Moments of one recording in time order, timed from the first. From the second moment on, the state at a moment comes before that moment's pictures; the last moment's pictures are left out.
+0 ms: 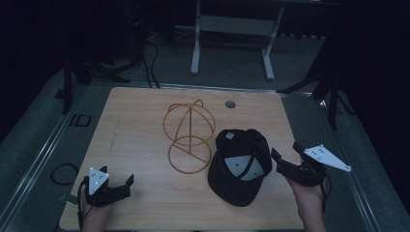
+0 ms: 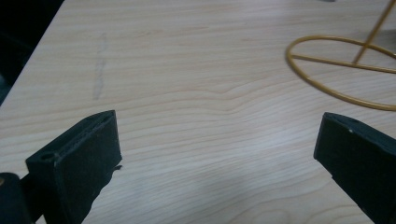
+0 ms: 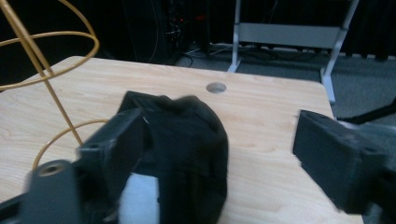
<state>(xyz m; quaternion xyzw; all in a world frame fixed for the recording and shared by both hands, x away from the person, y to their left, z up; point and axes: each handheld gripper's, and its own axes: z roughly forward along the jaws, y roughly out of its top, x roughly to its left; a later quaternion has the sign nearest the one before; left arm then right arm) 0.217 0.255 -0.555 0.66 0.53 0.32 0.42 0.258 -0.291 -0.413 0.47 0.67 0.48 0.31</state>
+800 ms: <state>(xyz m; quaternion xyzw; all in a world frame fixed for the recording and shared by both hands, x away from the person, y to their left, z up) 0.218 0.240 -0.554 0.69 0.50 0.29 0.43 0.308 -0.263 -0.482 0.52 0.74 0.33 0.27</state>
